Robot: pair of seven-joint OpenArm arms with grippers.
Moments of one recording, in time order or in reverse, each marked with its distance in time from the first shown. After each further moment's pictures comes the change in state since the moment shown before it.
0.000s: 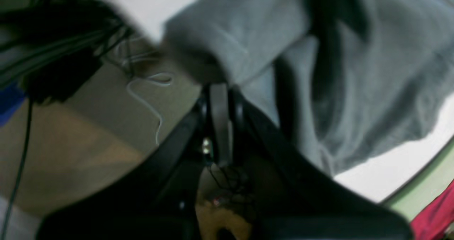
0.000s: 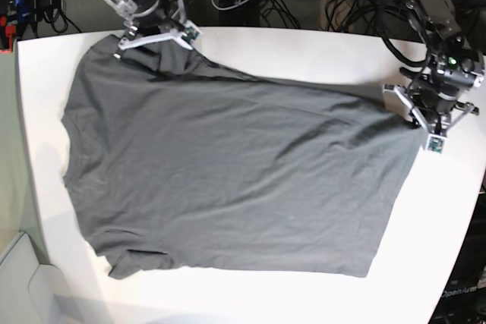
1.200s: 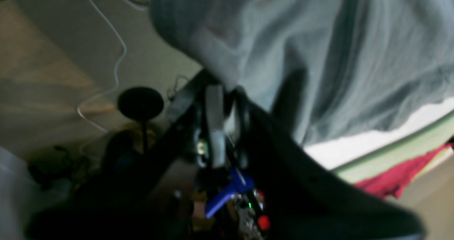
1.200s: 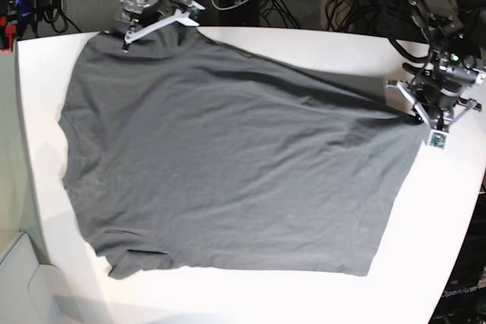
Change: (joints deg) left arm 1.4 -1.0 -0.1 0.2 -0.3 0.0 0.0; right arm 2.1 10.7 -14.3 0.1 0.1 0.0 -18.1
